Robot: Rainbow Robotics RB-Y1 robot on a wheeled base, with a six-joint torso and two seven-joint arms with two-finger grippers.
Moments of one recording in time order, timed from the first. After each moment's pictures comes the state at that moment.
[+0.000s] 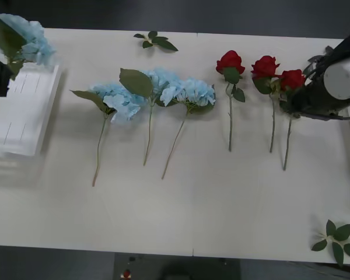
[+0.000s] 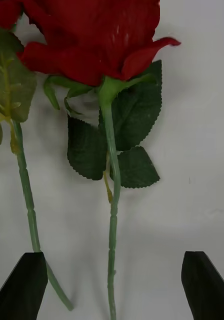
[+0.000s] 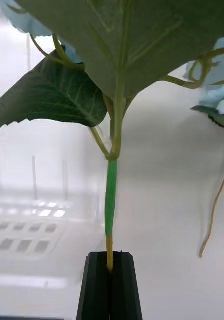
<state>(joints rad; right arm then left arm) -0.80 -0.89 0.62 -1.24 -0.90 1.15 0.93 -0.65 1.06 -0.12 -1.61 0.99 1.64 -1.29</state>
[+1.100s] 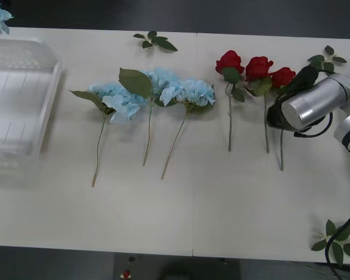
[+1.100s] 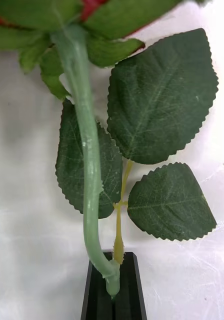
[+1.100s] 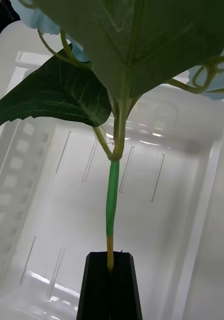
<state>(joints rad) -0.77 -0.66 0.61 -1.05 -0.56 1.02 0.83 -0.61 1.06 -0.18 -1.41 0.70 1.11 -1.14</state>
